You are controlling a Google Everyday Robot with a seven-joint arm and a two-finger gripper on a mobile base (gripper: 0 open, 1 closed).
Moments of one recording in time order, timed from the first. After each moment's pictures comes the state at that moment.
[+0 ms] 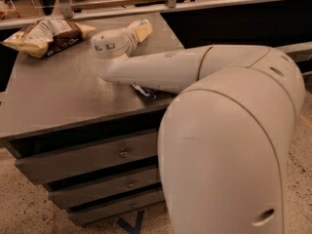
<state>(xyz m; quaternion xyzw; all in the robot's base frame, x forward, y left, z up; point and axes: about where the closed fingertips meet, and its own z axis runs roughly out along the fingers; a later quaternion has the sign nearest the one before) 0.846 0.084 0.871 -0.12 0.78 -0.12 0.60</state>
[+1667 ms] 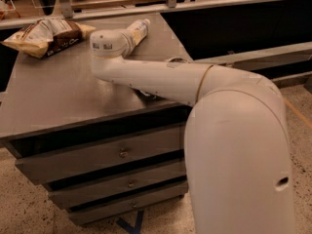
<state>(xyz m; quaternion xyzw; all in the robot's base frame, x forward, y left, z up) 0.859 0.084 0.864 -0.02 0.79 -0.08 0.61</state>
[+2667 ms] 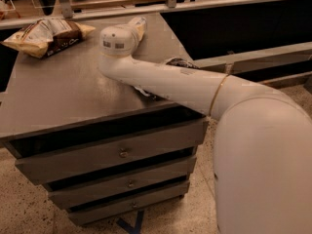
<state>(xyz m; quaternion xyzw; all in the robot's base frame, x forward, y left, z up) 0.855 0.080 0.888 -0.01 0.78 -0.03 0.63</state>
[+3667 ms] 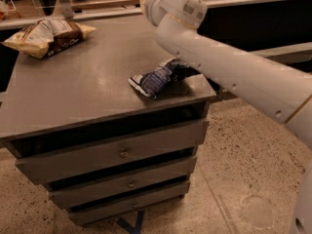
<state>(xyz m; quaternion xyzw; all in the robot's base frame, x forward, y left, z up) 0.830 -0.005 0.996 -0.10 0.74 0.06 0.66</state>
